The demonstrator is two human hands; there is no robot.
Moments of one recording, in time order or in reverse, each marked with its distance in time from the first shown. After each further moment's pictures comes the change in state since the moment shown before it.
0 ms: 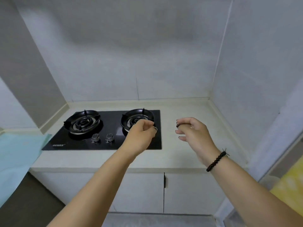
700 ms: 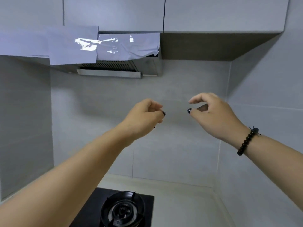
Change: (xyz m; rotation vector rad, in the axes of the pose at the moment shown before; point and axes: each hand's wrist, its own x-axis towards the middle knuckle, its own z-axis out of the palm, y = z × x) left_hand 0.109 0.257 -0.037 0.048 0.177 0.557; right_hand 0.156 -0.264 -0.070 -0.649 0.099 -0.872
